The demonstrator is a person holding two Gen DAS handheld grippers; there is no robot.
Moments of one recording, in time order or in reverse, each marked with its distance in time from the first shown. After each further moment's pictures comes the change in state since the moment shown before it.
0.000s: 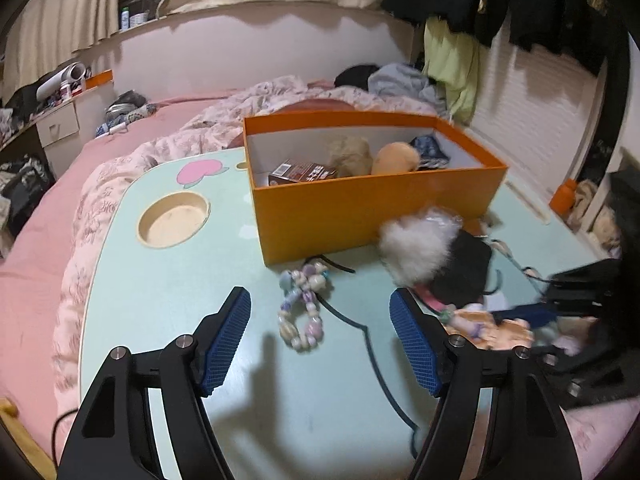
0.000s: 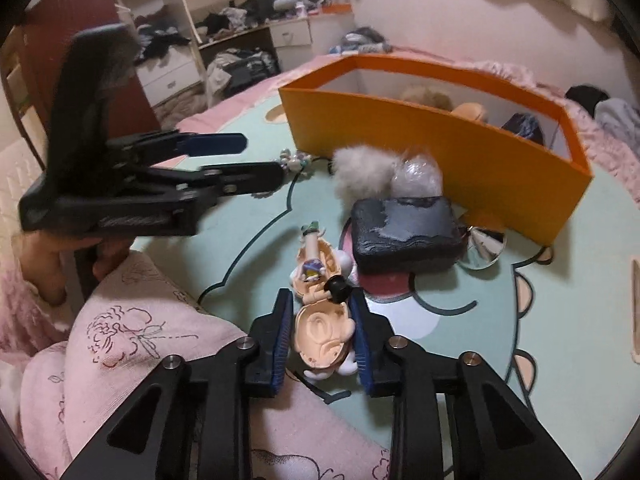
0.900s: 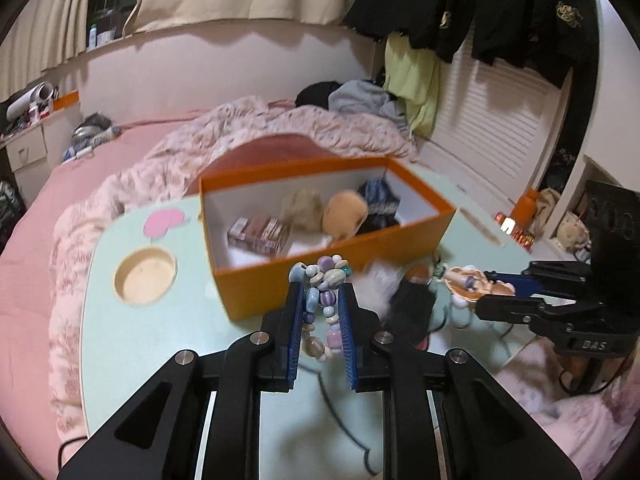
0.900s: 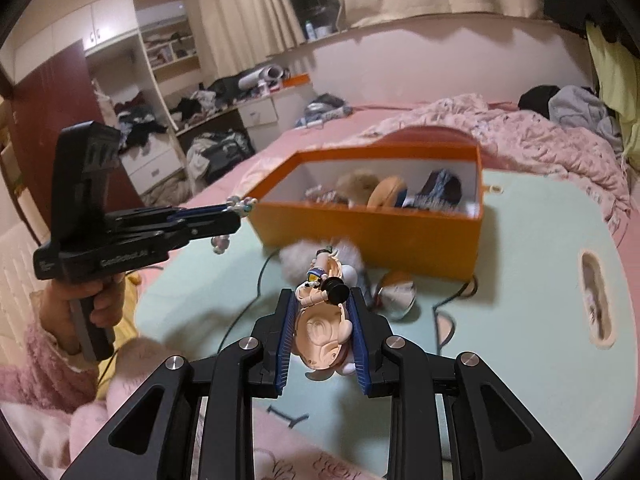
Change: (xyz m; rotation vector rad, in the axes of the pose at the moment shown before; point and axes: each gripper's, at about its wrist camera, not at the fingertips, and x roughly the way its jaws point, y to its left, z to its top) left arm -0.036 -0.012 0.040 0.042 -0.081 -0.156; right arm -0.066 -0.041 0.012 0.178 -0.262 -0.014
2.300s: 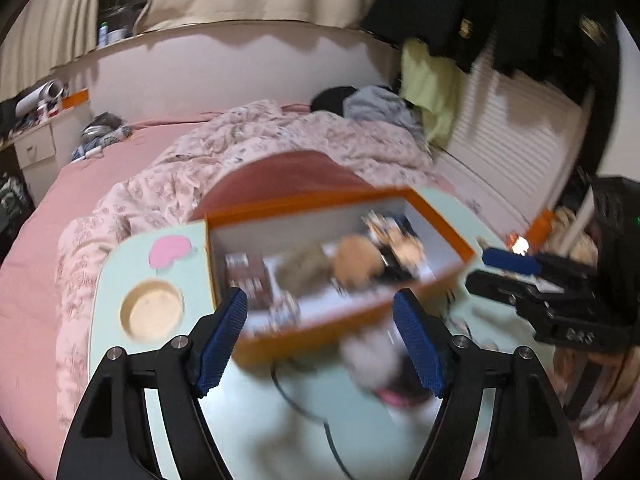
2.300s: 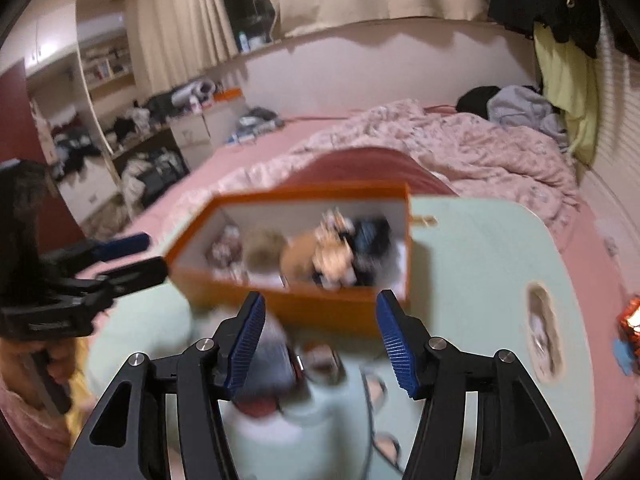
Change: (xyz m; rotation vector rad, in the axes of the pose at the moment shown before) left arm 0.013 -0.003 0.022 -0.020 0.015 0.051; right arm 0.012 -0.023 0.038 0.082 -0.008 -0.255
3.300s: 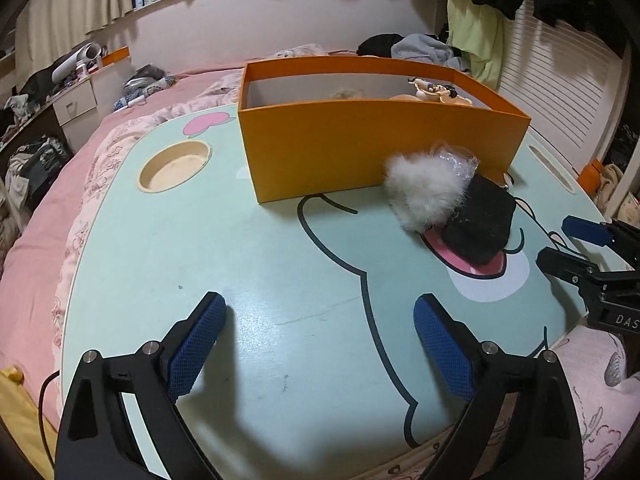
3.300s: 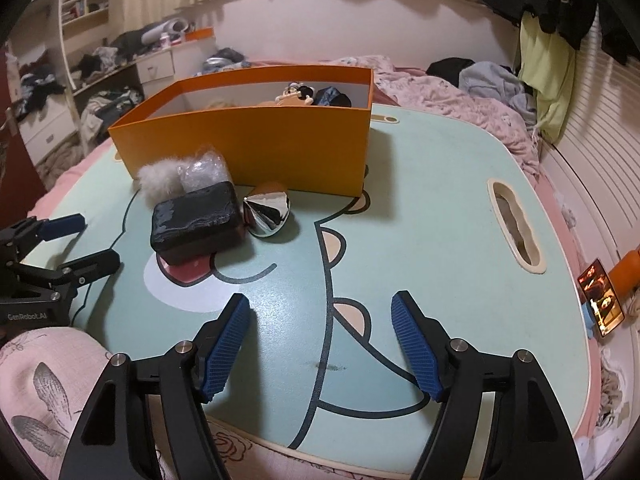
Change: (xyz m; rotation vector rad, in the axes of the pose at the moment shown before) left arm 0.033 -0.001 -0.093 -0.065 0.143 0.192; right arm 0.018 -0.007 -0.084 -0.074 0.158 -0.179
